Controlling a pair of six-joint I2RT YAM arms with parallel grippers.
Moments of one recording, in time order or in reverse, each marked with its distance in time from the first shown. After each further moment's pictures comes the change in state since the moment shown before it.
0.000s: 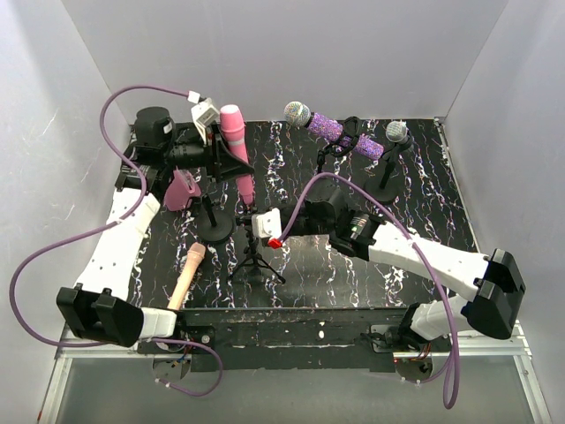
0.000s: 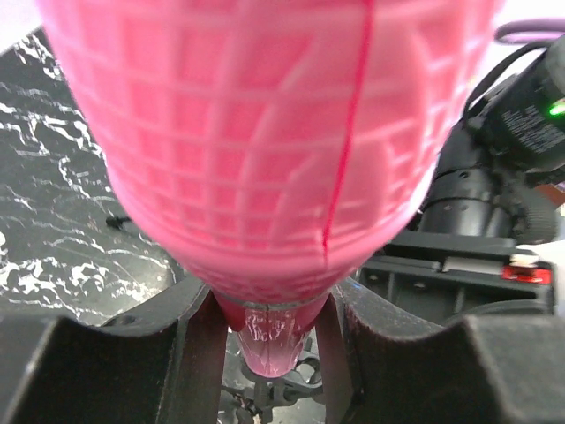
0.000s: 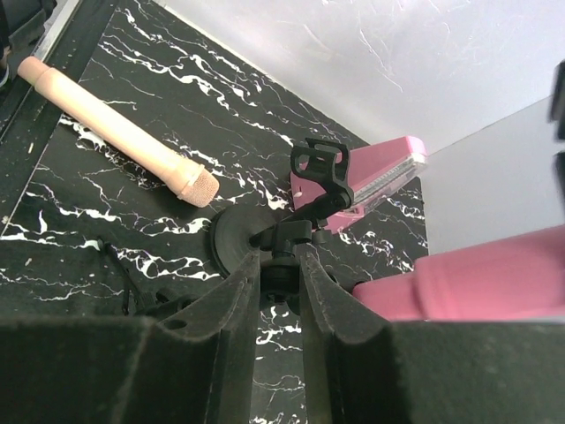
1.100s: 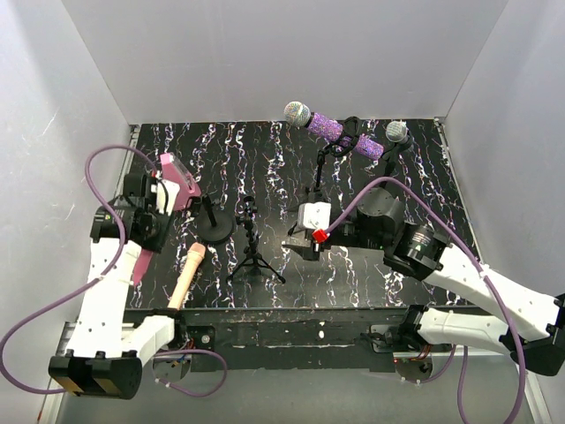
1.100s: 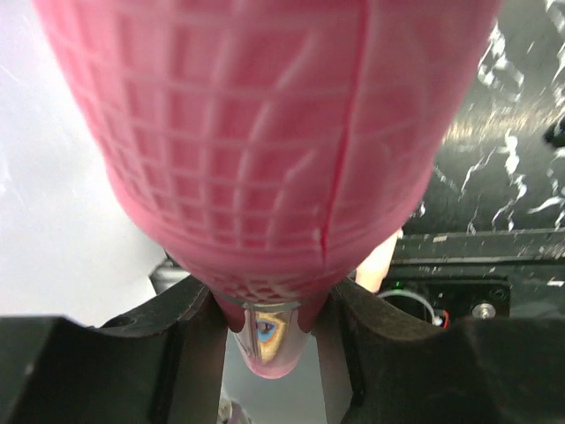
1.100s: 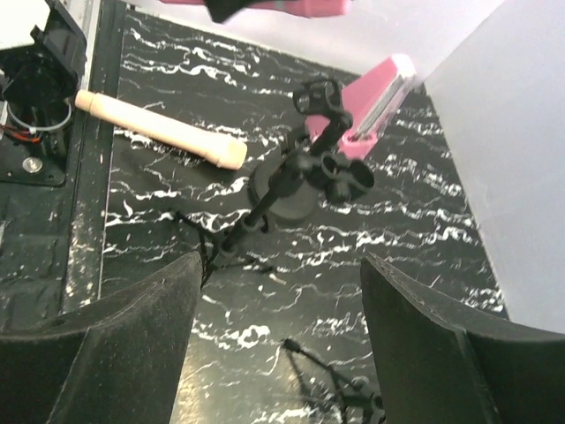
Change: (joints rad) left arm 0.113 -0.287 -0.145 -0.889 -1.329 0.320; right arm -0.012 -0.348 -0.035 -0.269 0.138 0.274
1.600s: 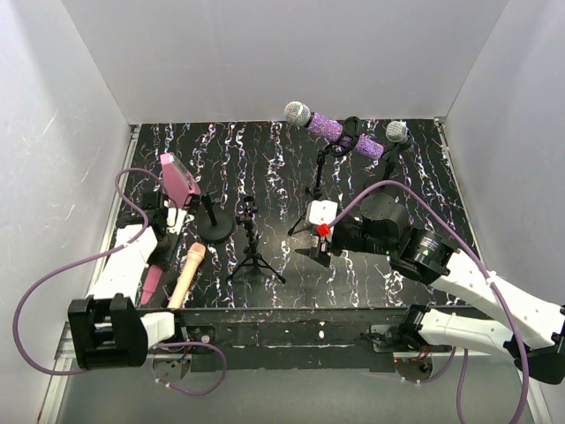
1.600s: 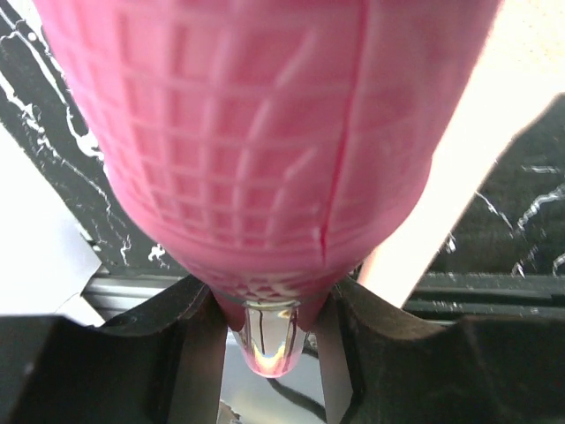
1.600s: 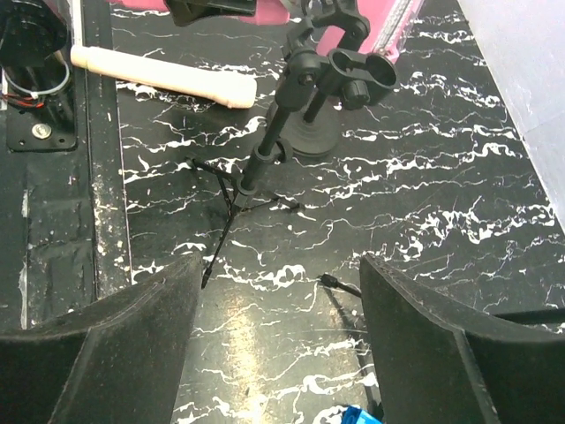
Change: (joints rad) left arm 0.101 0.115 -0.411 0.228 0.007 0.026; right arm -0.027 -0.077 -0.072 -0.122 0.074 0.123
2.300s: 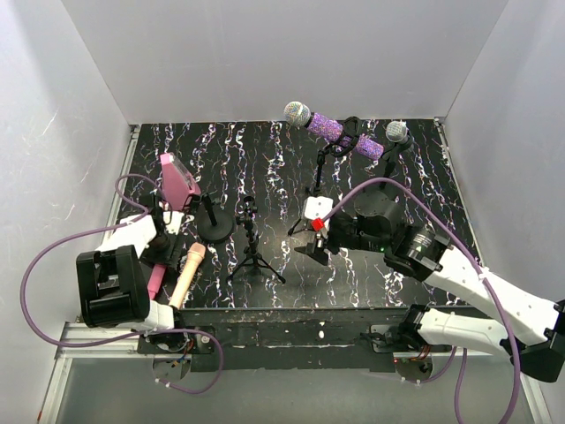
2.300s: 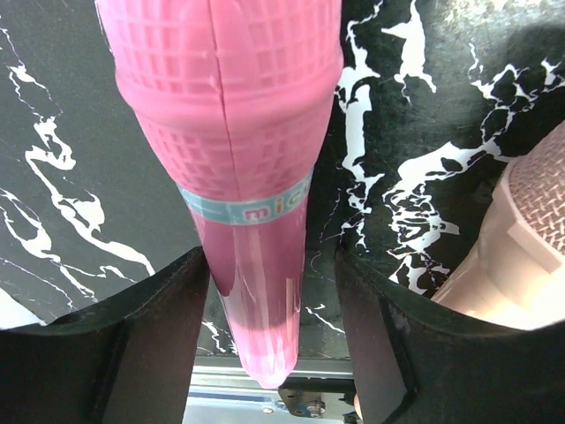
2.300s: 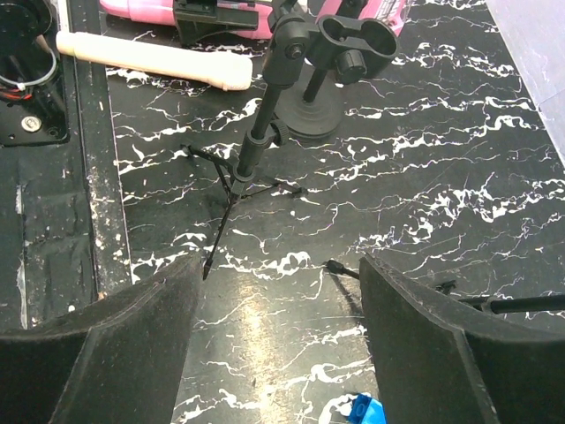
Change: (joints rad) left arm 0.146 0.296 -0.079 0.300 0.114 0.082; right arm -0.031 0.030 -0.005 -0.009 0.008 0.028
